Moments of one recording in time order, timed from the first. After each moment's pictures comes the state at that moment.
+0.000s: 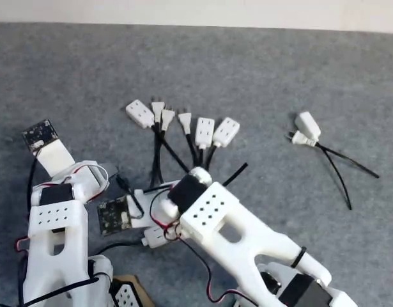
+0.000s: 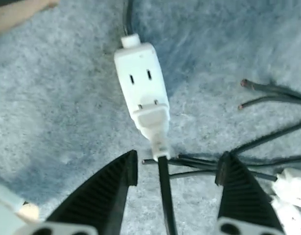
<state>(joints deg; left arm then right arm) -18.5 -45.1 65.5 48.7 -17.3 -53.2 -21.6 30.0 77.8 58.3</state>
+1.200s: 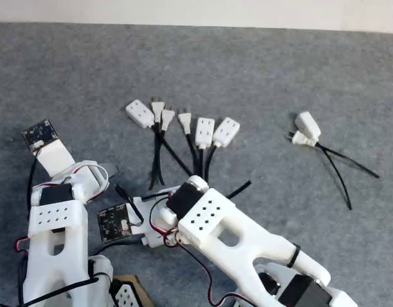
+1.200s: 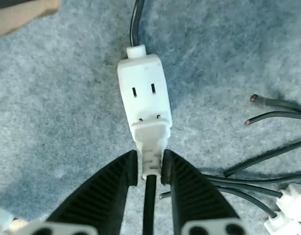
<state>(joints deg) -18.5 -45.1 65.5 48.7 -17.3 -53.9 -21.6 35.9 70.9 58.3</state>
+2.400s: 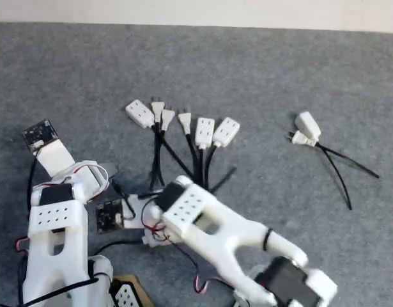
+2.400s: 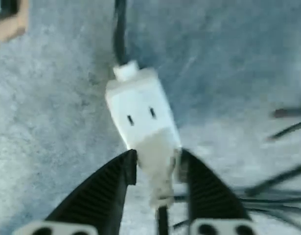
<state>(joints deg) -18.5 -45.1 64.7 48.7 -17.3 -53.5 -12.5 36.4 63.9 48.7</state>
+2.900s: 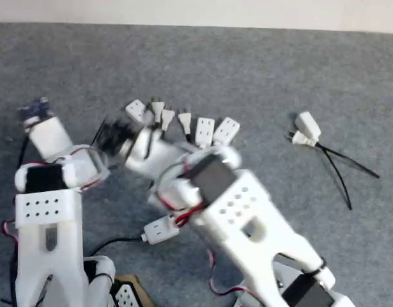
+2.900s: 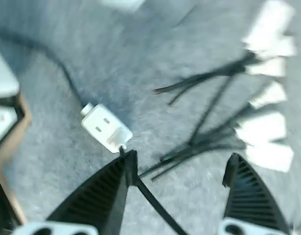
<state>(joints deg) -11.7 -44.8 41.2 77.1 -17.7 -46.3 -21.9 -1.3 92.8 22.7</state>
